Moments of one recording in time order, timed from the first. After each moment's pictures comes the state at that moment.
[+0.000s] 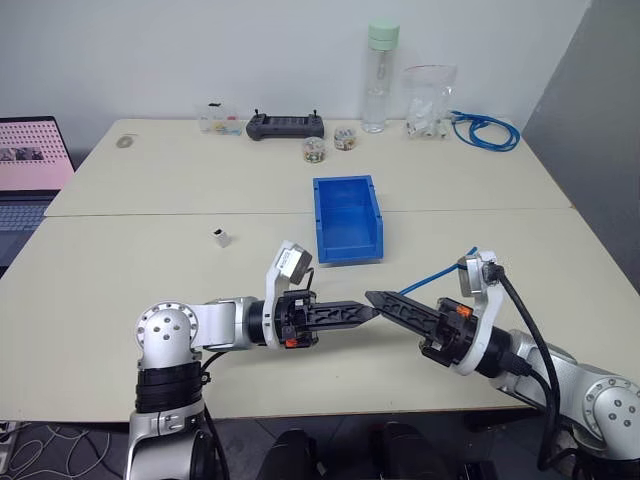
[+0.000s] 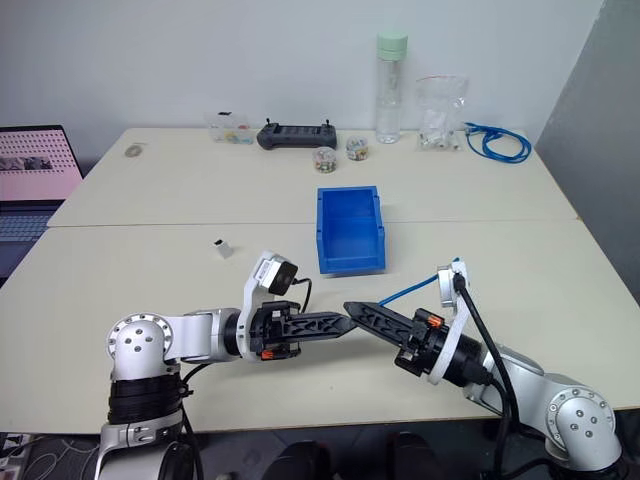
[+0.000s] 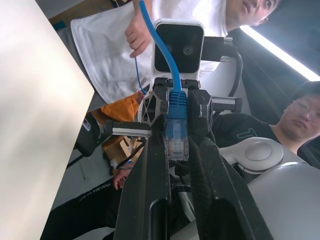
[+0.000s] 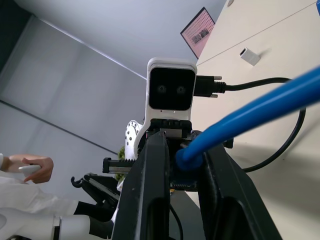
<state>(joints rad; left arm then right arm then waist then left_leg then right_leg) -0.42 0.30 0.22 -0.11 -1.49 1.57 -0.50 -0.05 -0.59 0.02 -0.65 1.86 0.76 -0.06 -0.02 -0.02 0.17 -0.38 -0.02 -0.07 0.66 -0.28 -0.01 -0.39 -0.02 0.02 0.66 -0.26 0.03</state>
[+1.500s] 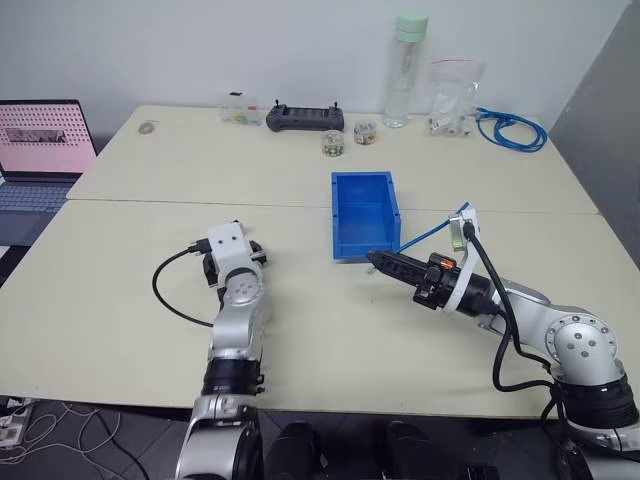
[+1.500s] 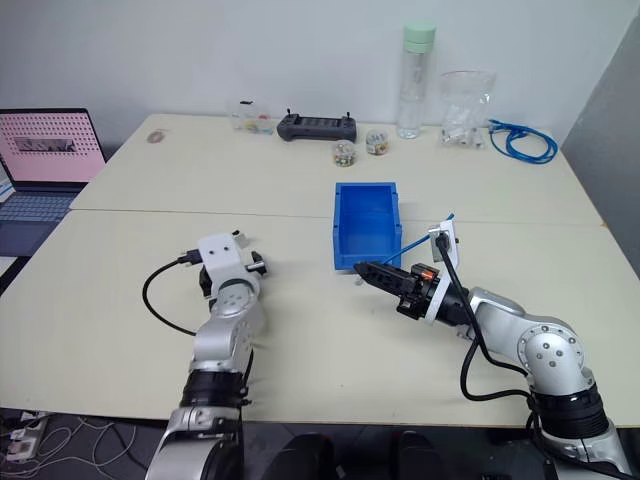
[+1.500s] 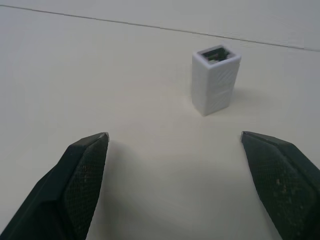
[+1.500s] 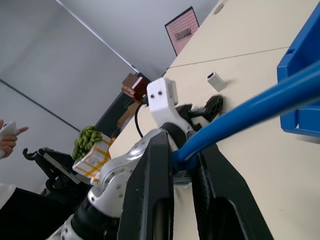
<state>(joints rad) -0.56 0.03 0.18 0.36 -0.07 0.34 0.45 -0.35 -0.55 0.00 -0.35 1.47 0.88 0.18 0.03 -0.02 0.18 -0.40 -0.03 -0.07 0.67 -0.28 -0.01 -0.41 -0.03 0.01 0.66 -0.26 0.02</state>
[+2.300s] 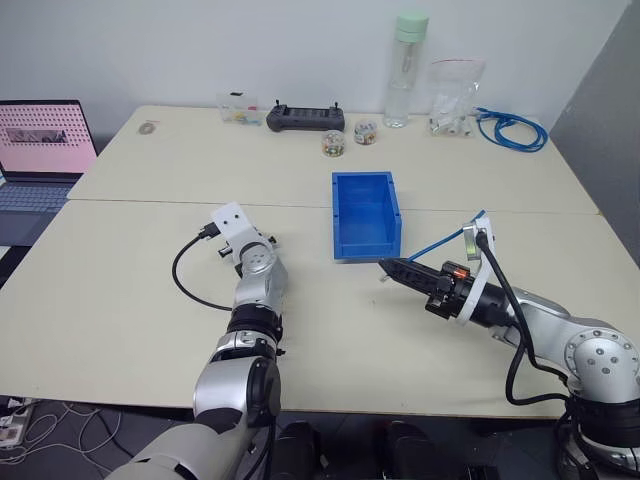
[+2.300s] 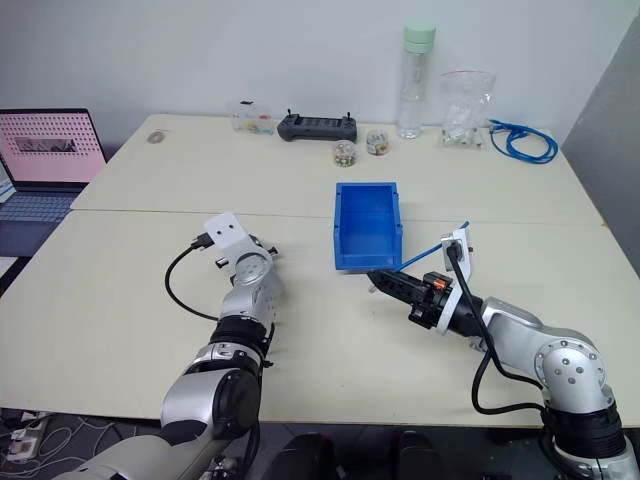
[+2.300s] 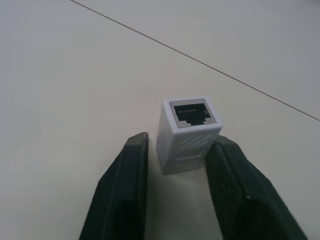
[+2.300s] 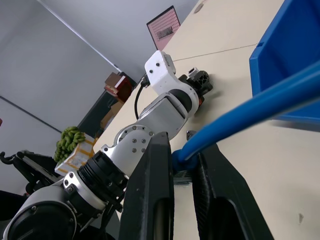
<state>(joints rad) -0.83 0.02 0.34 0.85 -0.13 0.03 0.53 -0.25 -0.56 -0.06 -0.43 1.48 0.91 0.12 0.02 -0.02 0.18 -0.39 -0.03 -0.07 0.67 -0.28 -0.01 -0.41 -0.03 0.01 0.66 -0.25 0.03</state>
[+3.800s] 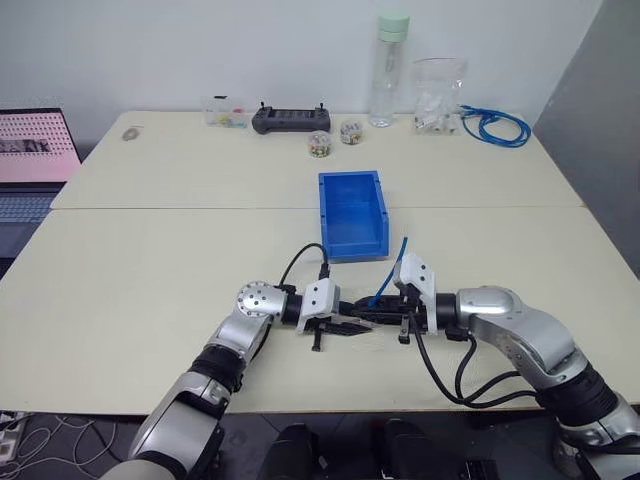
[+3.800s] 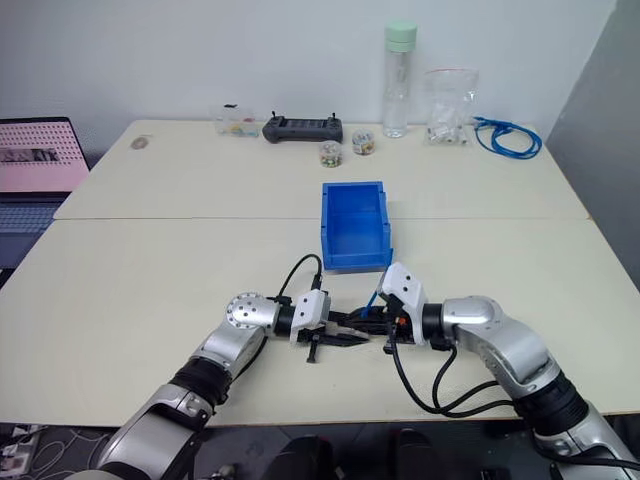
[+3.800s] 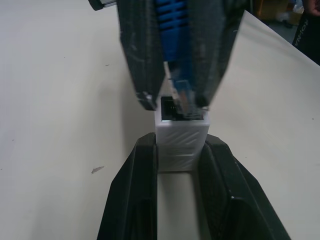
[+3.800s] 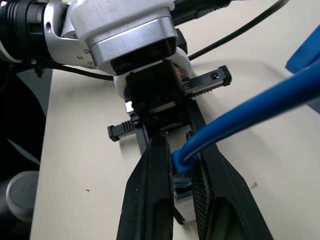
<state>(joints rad) -0.55 0.34 -0.35 0.59 -0.15 -0.34 -1.31 -0.40 -0.61 0.36 -0.26 0.51 0.57 0.82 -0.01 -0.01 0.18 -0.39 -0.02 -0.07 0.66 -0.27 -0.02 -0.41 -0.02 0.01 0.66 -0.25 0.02</state>
